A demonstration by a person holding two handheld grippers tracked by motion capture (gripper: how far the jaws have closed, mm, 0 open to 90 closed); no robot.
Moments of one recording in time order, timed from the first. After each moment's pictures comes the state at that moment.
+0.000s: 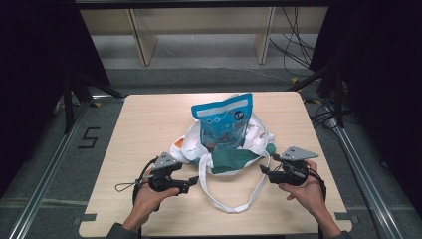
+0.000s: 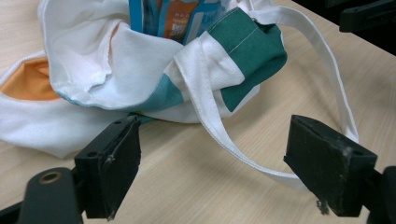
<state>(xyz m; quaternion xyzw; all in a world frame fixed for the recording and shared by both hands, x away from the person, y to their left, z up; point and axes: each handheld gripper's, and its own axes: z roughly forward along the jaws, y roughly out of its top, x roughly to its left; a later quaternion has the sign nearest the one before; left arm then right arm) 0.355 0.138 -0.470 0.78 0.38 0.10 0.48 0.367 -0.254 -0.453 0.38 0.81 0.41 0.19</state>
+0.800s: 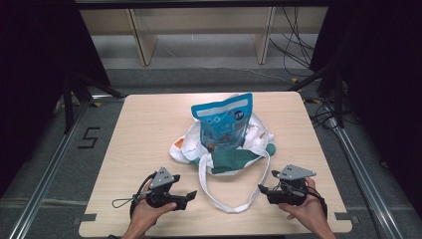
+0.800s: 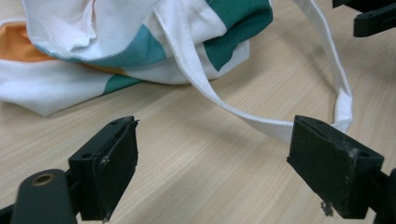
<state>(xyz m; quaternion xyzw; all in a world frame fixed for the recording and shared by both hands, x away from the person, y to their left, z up) 0.321 0.143 -0.492 0.79 0.37 0.11 0.47 0.327 -0.250 -0.475 0.36 0.83 0.39 0.18</state>
